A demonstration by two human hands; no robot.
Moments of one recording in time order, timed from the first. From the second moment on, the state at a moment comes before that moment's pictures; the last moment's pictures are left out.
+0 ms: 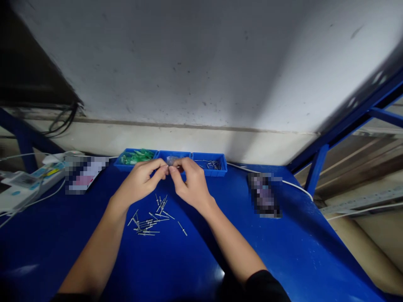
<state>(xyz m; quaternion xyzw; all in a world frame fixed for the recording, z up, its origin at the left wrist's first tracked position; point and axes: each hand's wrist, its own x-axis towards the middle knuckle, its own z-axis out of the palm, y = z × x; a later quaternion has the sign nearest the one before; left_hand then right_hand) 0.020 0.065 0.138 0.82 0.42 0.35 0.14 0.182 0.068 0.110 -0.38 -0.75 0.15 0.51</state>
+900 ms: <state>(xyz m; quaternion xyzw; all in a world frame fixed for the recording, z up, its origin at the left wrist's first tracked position) -0.047 0.065 0.030 0.86 0.47 0.13 0.17 0.177 0.041 0.025 -0.55 -0.75 0.06 0.37</state>
